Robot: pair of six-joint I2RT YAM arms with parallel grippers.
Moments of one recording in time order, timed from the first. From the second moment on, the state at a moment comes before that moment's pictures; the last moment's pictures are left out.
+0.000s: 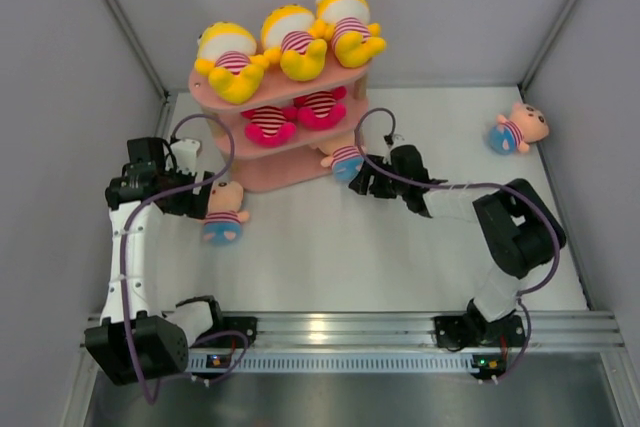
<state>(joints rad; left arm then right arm) 0.20 1.10 1.13 -1.03 0.11 0.38 0.49 1.70 0.80 0.30 -0.17 0.60</state>
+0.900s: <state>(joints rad) 0.20 1.10 1.13 -1.03 0.06 0.38 0.43 1.67 0.92 0.25 -0.22 0.54</state>
